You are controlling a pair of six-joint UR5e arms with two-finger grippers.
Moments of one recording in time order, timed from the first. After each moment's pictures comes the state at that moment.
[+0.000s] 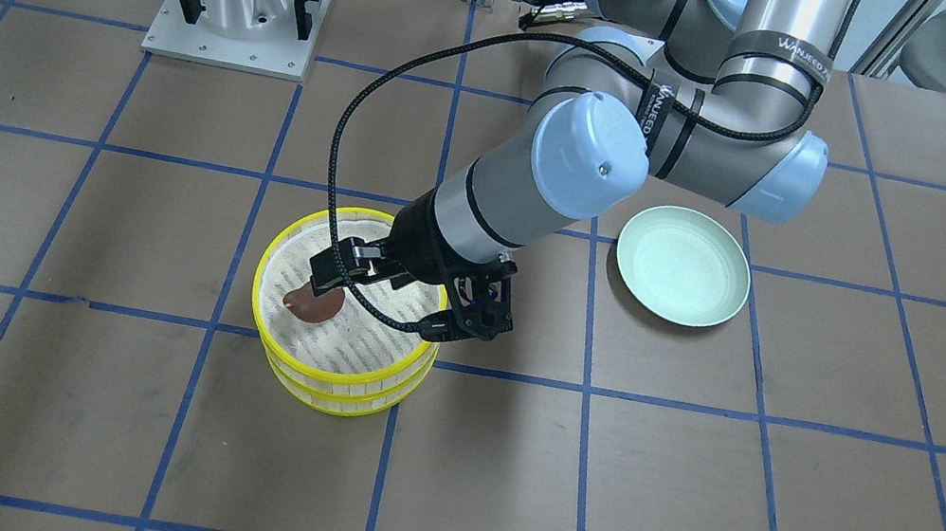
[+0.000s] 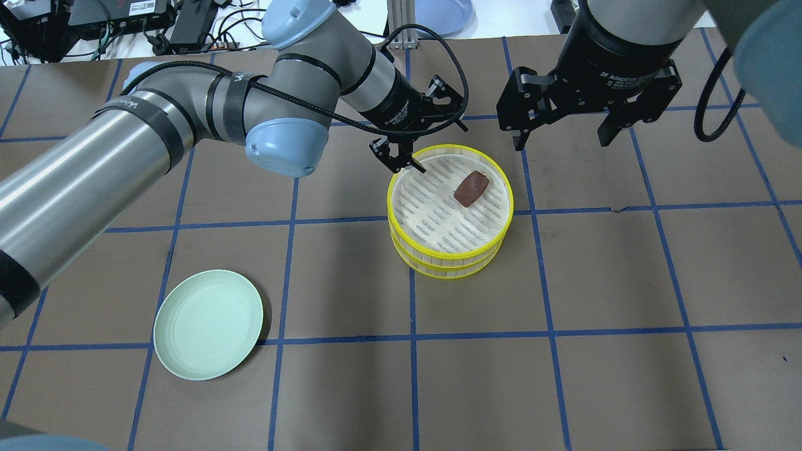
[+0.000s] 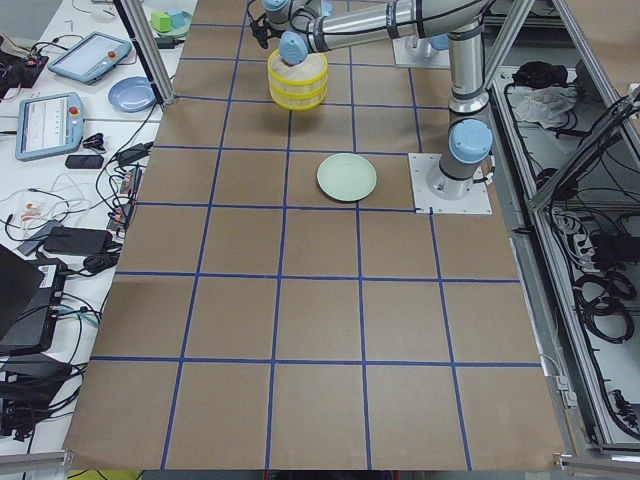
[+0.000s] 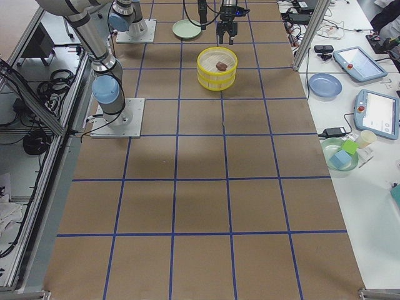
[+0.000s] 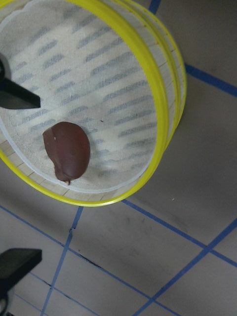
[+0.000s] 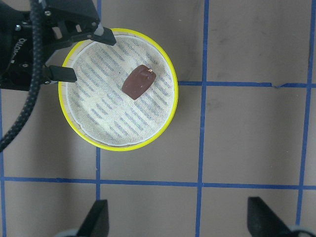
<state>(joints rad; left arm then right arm) -1.82 -1.94 -1.56 -1.03 1.05 -0.81 1.70 -1.66 1.49 -1.47 -1.54 0.11</state>
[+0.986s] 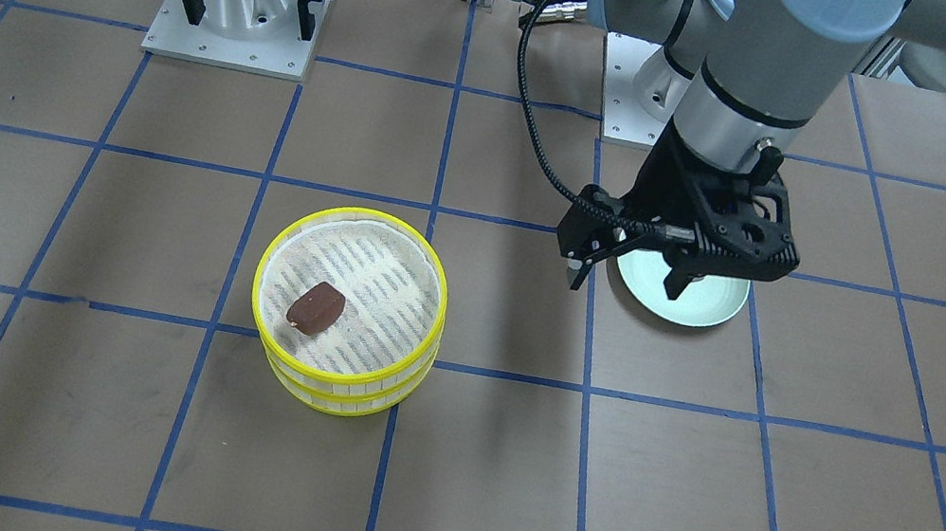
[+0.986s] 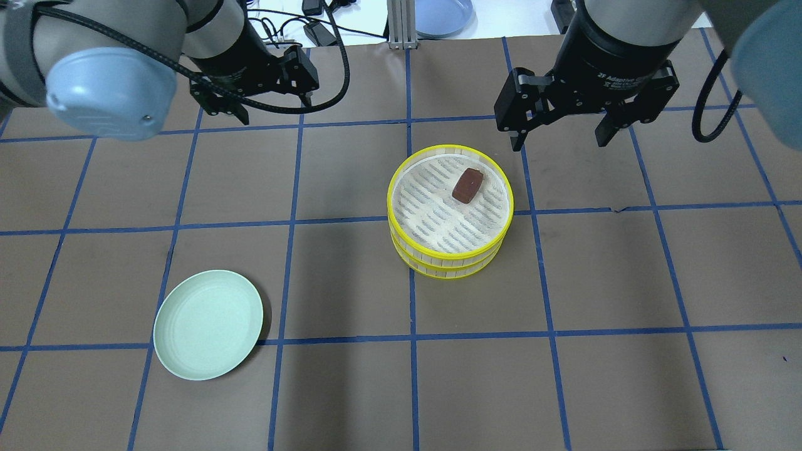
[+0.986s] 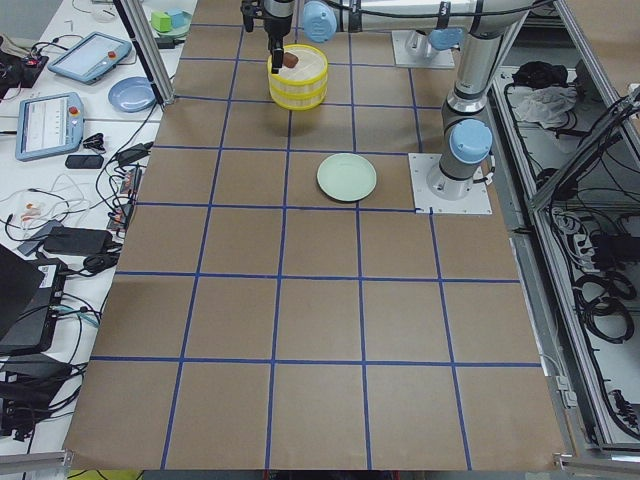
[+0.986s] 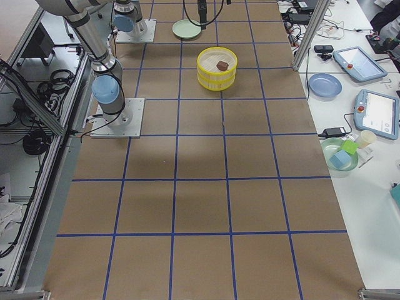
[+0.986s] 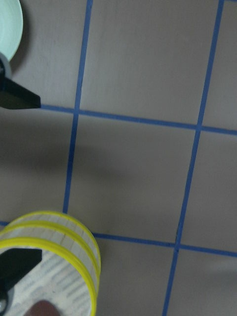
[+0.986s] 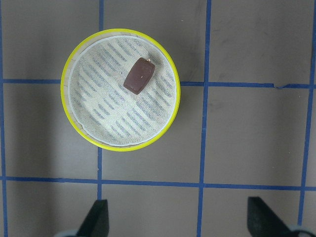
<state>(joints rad) -1.65 -1.66 -1.55 -1.33 1.55 -0.22 1.71 -1.66 1.49 -1.47 -1.54 0.11</state>
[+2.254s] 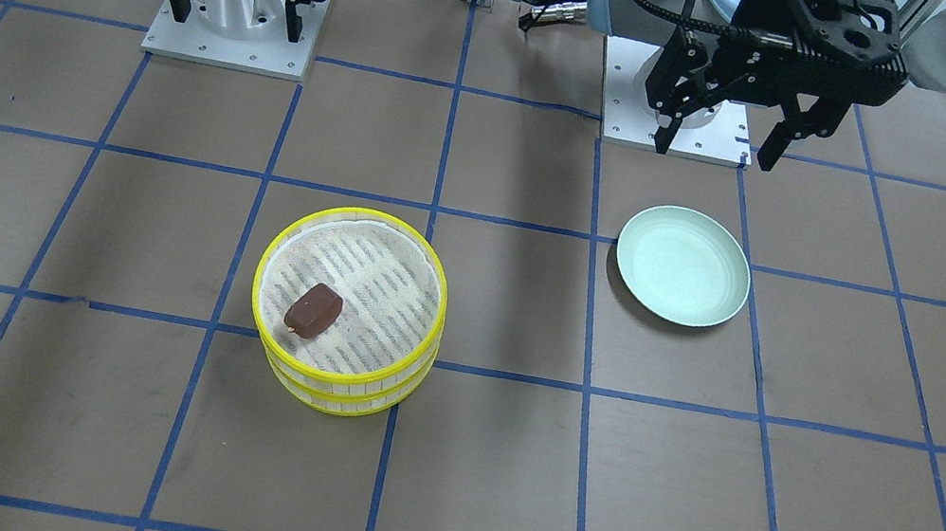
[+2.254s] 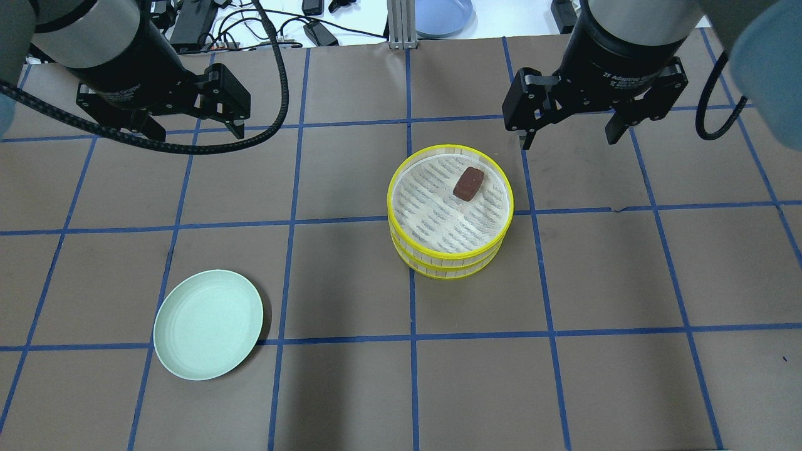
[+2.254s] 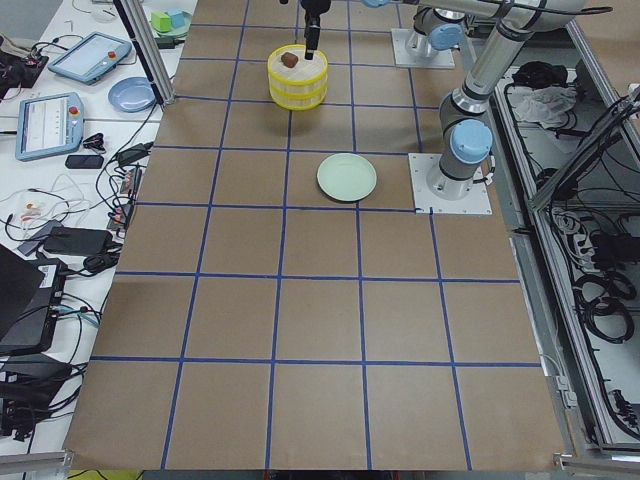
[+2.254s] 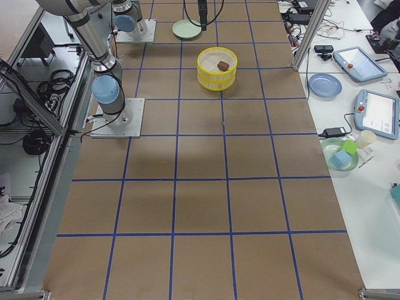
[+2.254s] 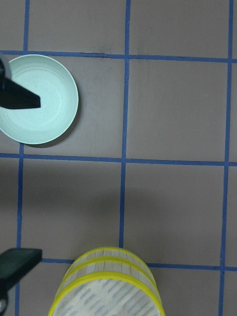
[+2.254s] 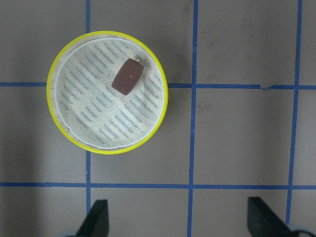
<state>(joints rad) -1.60 -1.46 -1.56 -1.55 1.57 -0.08 1.71 -1.66 1.49 -1.48 -1.58 0.11</state>
